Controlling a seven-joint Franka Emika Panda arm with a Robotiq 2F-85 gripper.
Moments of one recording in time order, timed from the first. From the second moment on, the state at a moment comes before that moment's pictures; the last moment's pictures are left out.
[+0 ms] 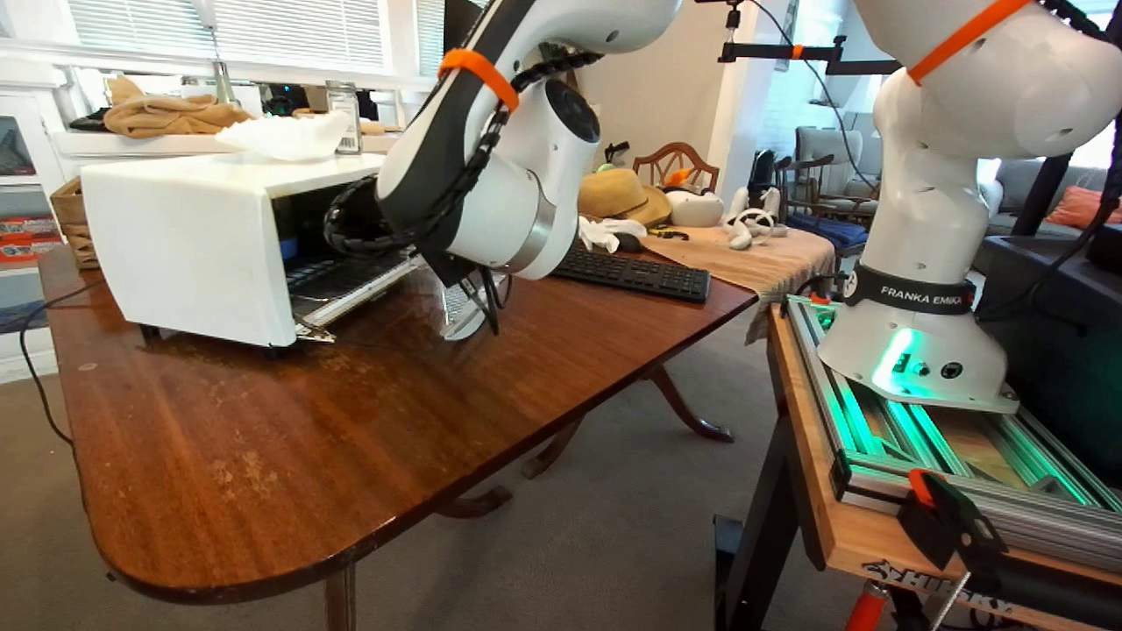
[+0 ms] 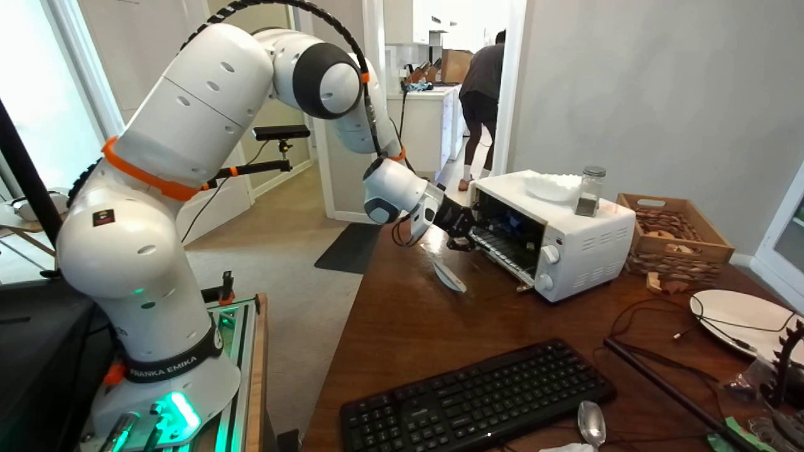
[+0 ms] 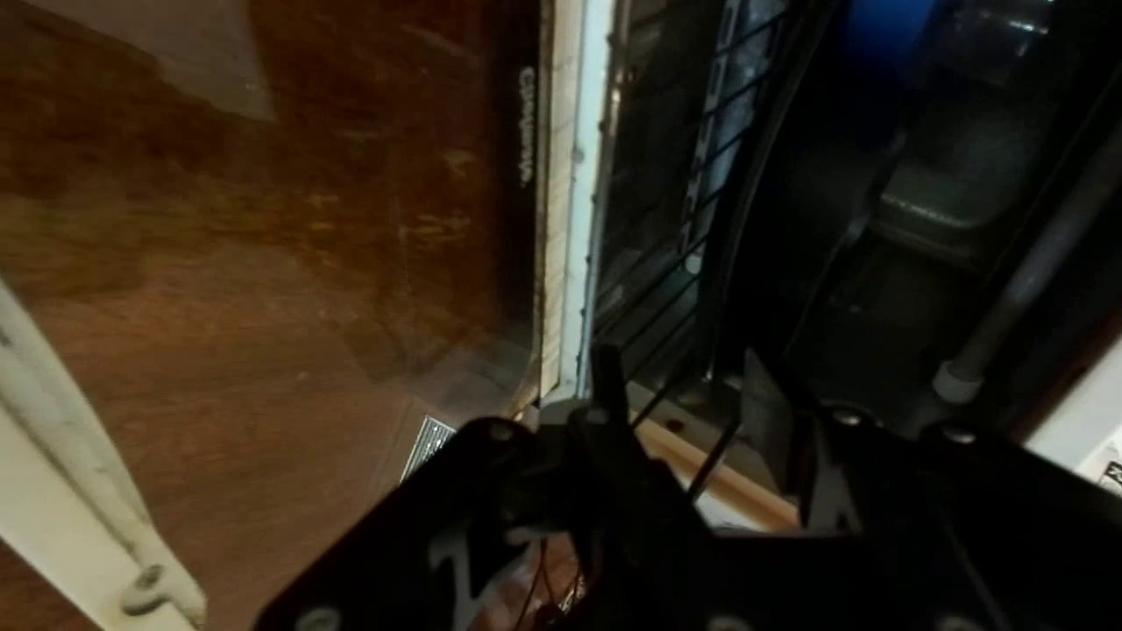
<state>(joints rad) 0.29 0.73 0.28 -2.01 1.14 4.09 0.70</state>
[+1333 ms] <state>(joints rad) 0.24 0.79 0.23 -1.80 1.13 3.77 0.57</state>
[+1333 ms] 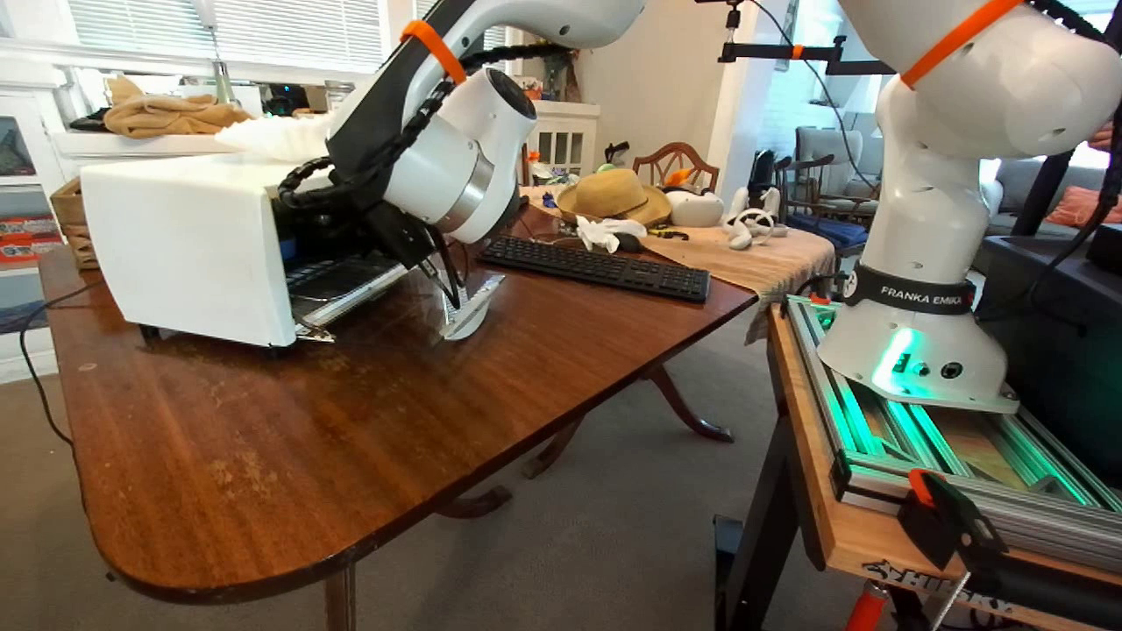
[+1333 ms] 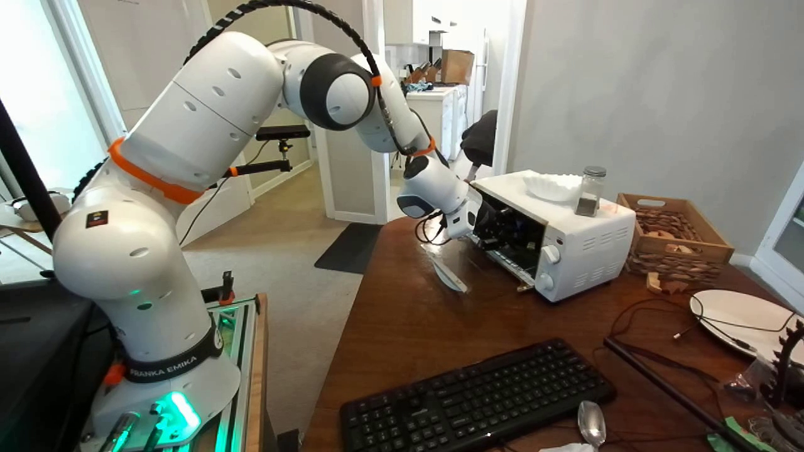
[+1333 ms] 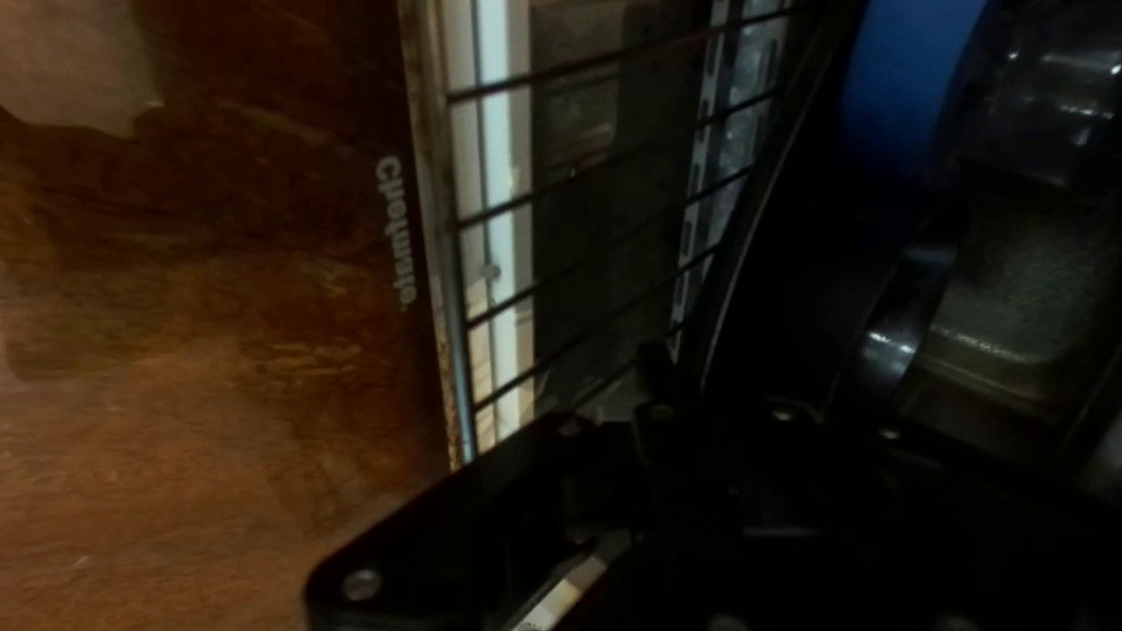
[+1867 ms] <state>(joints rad) 0.24 0.79 0.23 -1.80 1.14 3.77 0.57</state>
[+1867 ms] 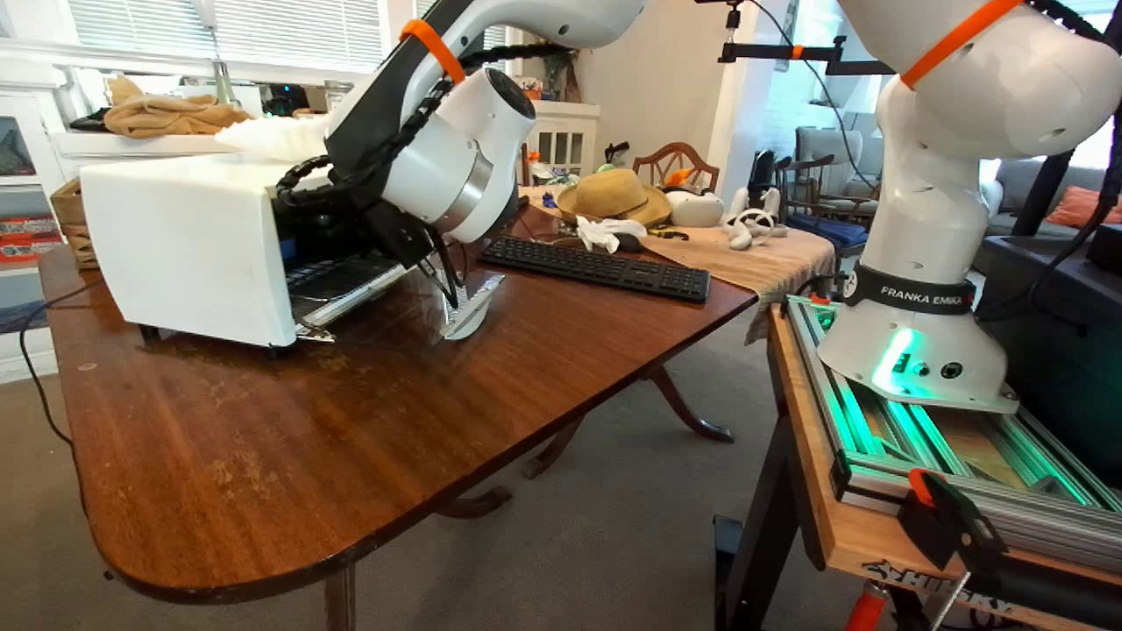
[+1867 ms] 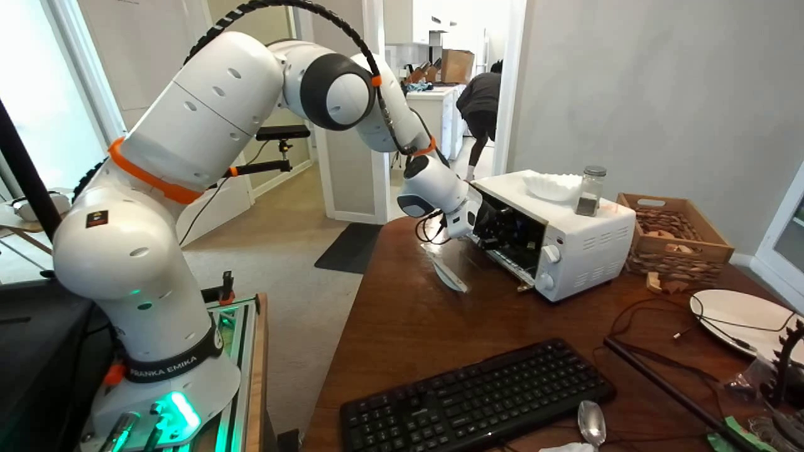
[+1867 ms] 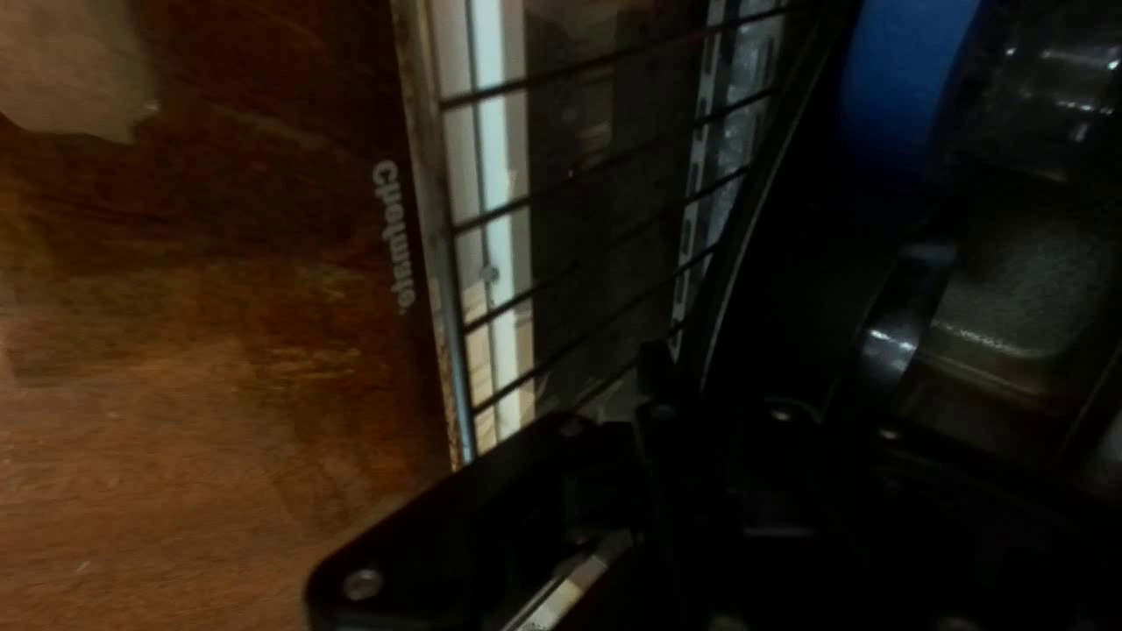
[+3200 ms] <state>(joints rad) 0.37 0.90 0.31 -1.66 1.37 4.08 0.67</state>
